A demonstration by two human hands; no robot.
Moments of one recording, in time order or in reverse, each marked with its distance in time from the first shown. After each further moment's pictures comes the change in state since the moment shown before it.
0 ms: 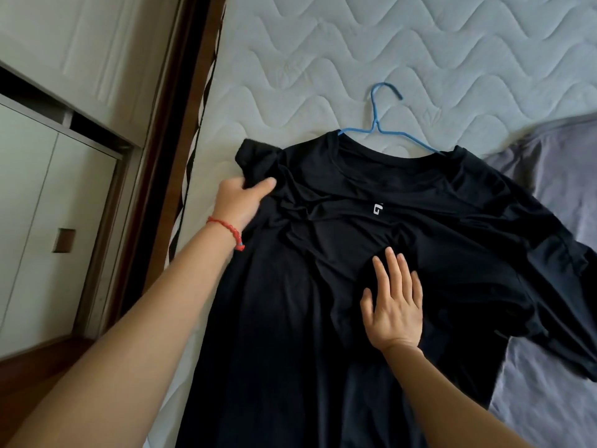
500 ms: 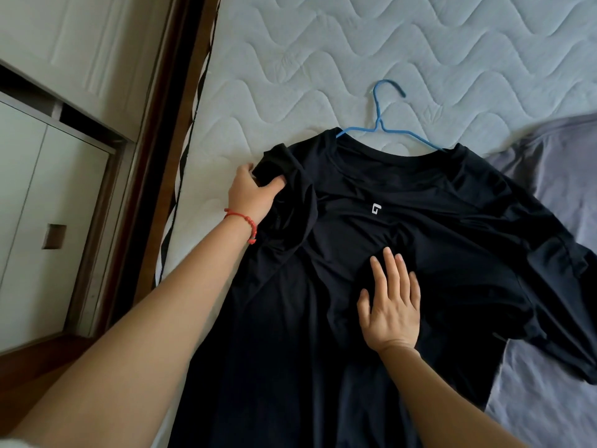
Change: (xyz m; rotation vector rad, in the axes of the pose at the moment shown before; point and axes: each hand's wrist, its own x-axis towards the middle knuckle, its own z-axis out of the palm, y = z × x) left_hand 0.012 -0.003 0.030 0.112 0.077 -0.014; right_hand 0.000 0.001 0.004 -0.019 -0.010 -0.001
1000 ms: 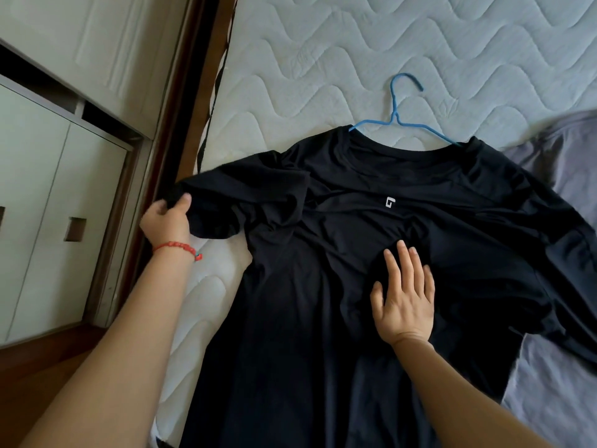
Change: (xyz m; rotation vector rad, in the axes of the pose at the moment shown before) left_hand -0.013 -0.063 -0.097 -0.378 0.475 -0.253; right_hand -0.001 -0.001 -0.001 0.005 0.024 -0.006
